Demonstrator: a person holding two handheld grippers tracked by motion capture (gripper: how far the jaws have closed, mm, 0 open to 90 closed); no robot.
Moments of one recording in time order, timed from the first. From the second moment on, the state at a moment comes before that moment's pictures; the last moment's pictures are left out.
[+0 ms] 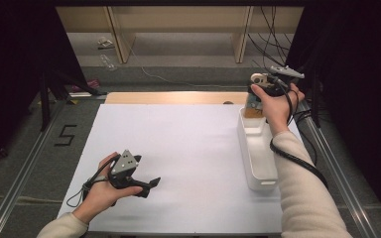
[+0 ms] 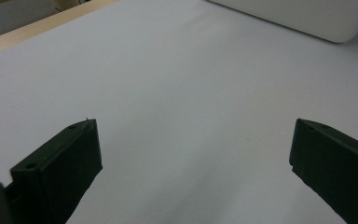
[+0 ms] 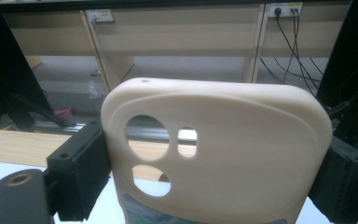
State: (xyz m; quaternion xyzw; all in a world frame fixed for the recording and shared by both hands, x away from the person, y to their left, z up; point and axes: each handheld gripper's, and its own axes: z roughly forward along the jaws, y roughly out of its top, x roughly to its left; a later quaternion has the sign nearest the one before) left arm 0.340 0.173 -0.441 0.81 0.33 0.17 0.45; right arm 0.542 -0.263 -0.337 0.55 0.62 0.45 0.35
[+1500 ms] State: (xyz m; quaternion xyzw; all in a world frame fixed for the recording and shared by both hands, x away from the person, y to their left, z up) left arm 0.340 0.173 -0.441 0.81 0.33 0.17 0.45; right arm 0.557 -0.256 -0.344 0.52 0.63 0.45 0.36
